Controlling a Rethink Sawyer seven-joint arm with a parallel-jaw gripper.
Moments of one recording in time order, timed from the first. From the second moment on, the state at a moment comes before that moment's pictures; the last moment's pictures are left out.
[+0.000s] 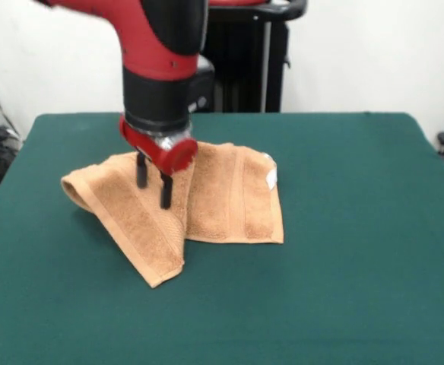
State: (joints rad) arm -0.29 -0.48 -0.09 1.53 -0.09 0.48 2.34
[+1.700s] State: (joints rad) arm -0.17 -0.39 -0.07 1.53 -0.08 0.42 2.34
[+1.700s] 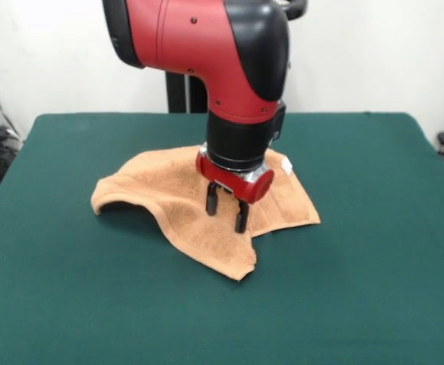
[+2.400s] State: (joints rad) arm -0.10 -0.37 -0.07 1.51 -0.04 0.43 2.34
